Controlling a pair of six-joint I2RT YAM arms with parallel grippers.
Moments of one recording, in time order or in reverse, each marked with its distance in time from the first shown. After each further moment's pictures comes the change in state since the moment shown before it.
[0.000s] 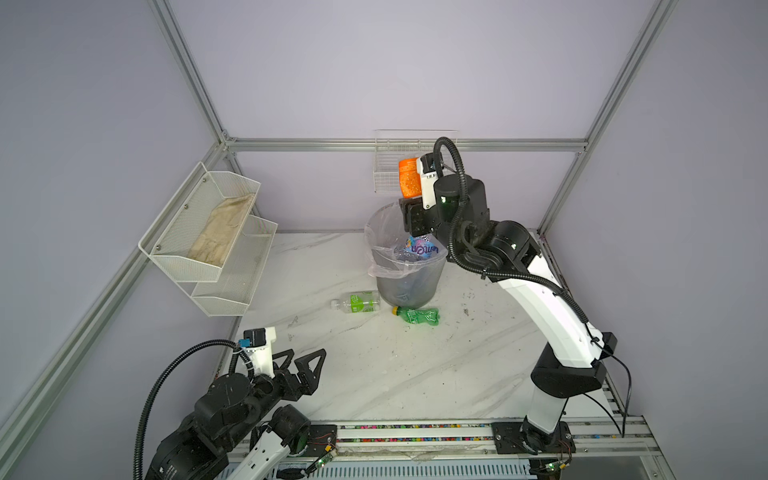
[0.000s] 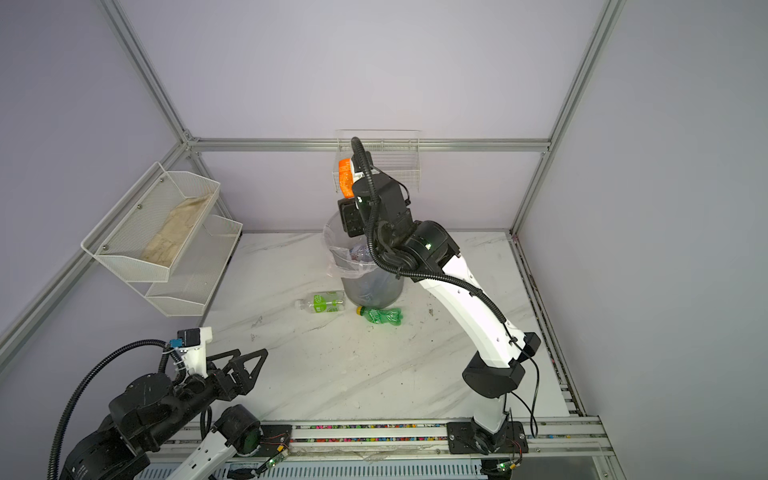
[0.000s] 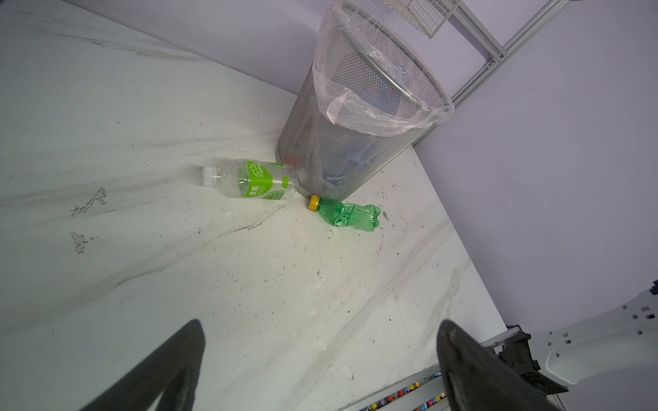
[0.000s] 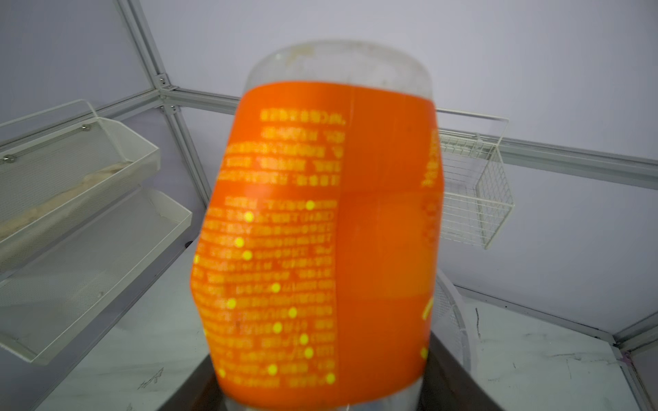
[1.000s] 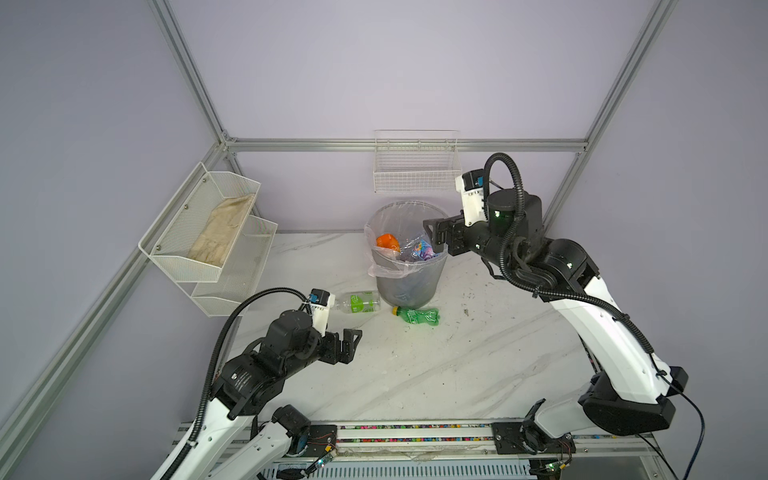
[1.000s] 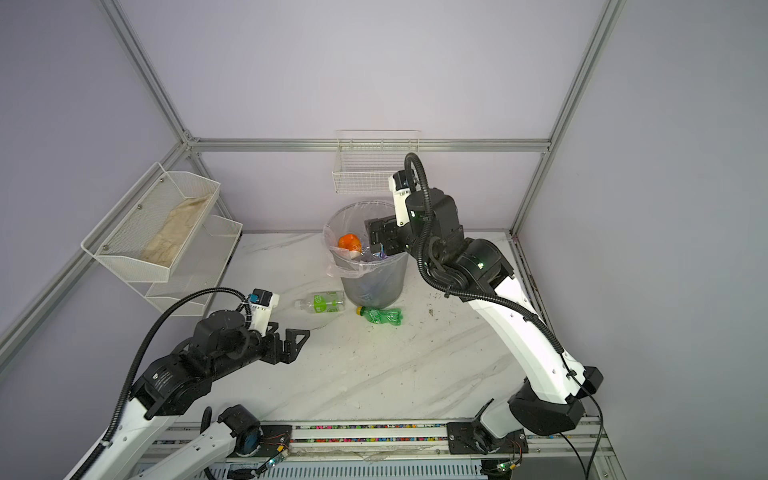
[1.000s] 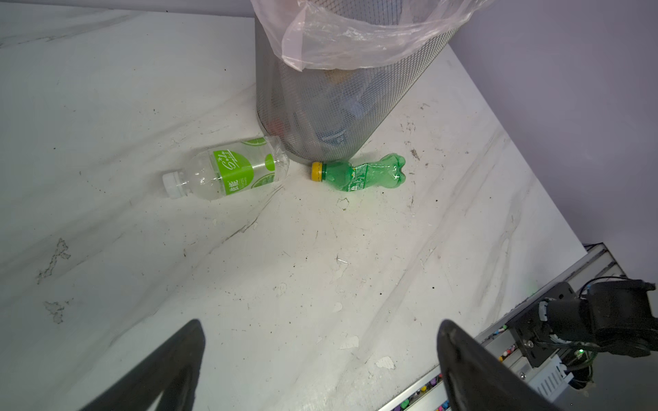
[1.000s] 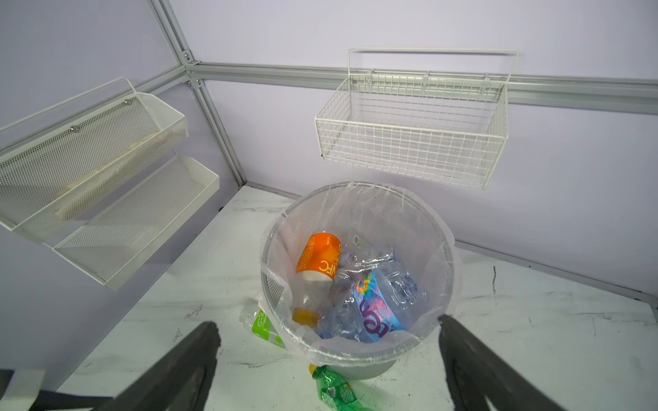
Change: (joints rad) left arm 0.004 0.510 0.042 0.182 0.094 0.273; right arm -0.089 -0.385 -0.487 0.041 -0.223 0.062
